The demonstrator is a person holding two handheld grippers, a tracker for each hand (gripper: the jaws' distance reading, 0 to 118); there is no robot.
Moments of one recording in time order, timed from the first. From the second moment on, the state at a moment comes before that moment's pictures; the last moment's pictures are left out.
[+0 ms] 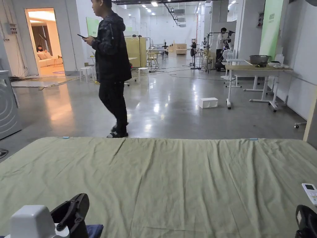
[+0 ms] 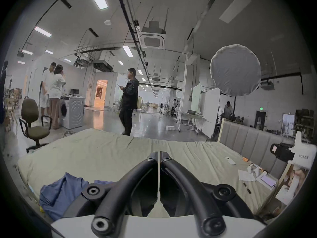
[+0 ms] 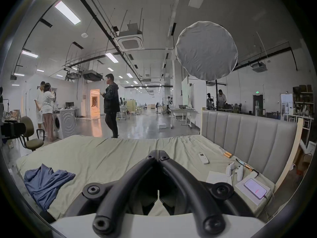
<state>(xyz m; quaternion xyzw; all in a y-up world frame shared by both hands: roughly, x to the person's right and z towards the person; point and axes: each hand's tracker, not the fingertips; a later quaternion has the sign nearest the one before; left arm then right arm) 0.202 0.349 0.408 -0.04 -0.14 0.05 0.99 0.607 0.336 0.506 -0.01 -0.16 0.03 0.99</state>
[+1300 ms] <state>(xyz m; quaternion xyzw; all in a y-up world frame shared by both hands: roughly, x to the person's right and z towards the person) 0.008 0.086 0.194 -0.47 0.03 0.03 0.88 0.562 0.232 0.463 -0.24 -0.02 0.06 0.97</state>
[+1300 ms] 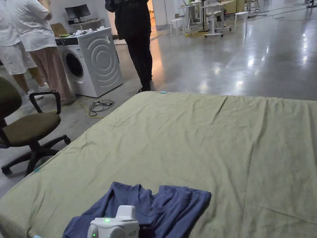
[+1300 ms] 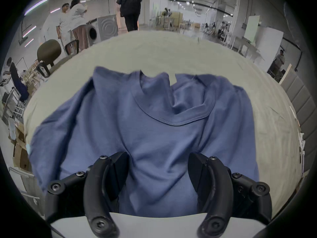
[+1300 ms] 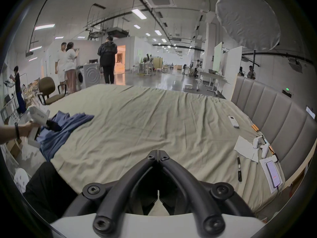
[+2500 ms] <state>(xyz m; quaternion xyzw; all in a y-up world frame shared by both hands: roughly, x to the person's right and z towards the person) 0.249 0.256 0.132 -0.27 -0.29 0.26 0.88 0.626 0.222 0.561 -0.25 -0.11 -0.02 0.96</state>
